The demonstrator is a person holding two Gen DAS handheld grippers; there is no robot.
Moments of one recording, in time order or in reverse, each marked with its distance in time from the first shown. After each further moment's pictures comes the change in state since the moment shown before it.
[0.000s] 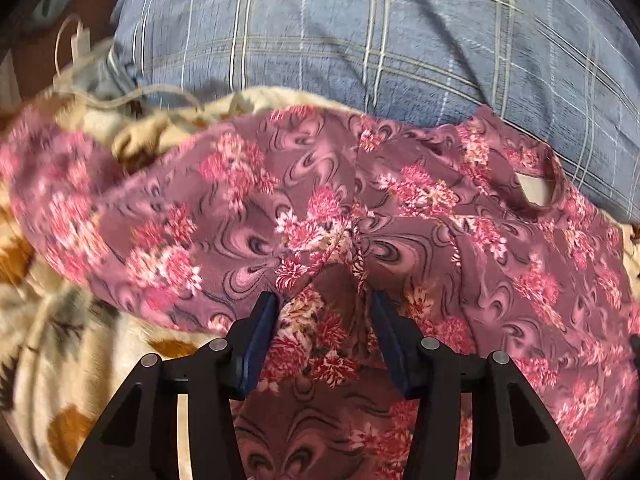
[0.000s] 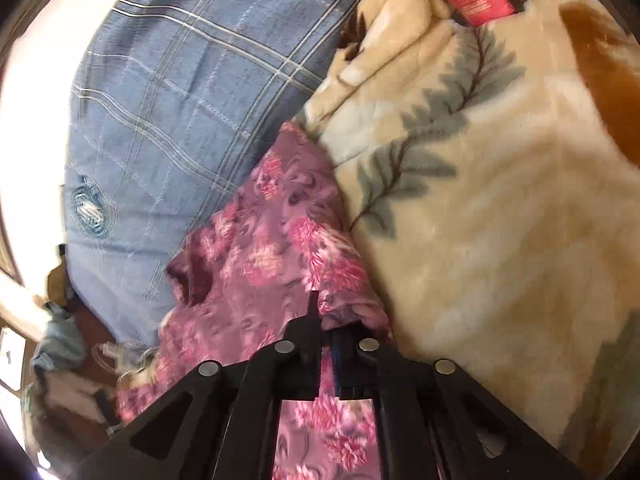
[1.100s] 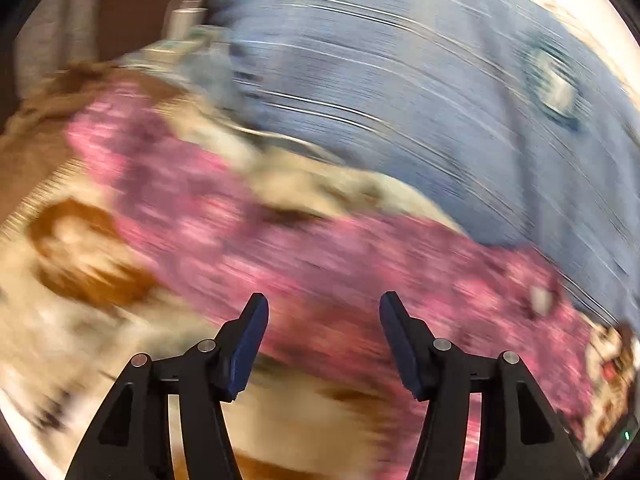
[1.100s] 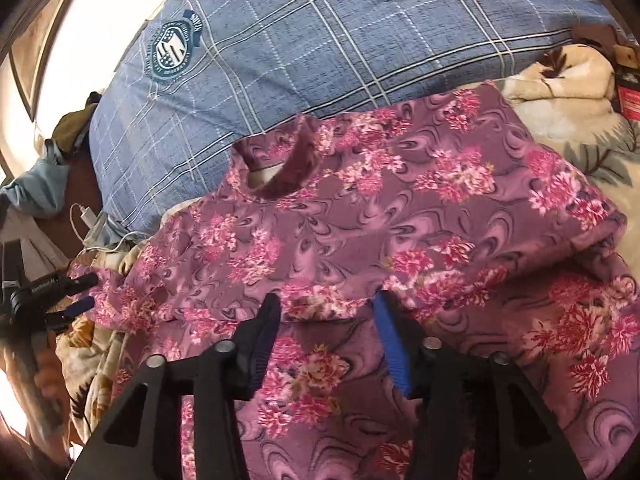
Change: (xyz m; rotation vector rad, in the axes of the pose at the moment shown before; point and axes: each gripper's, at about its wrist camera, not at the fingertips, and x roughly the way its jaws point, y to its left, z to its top) left arm -0.067 0.170 0.049 -0.280 -0.053 0.003; right arm 0.049 0.099 -0.089 -0.459 0.052 0.009
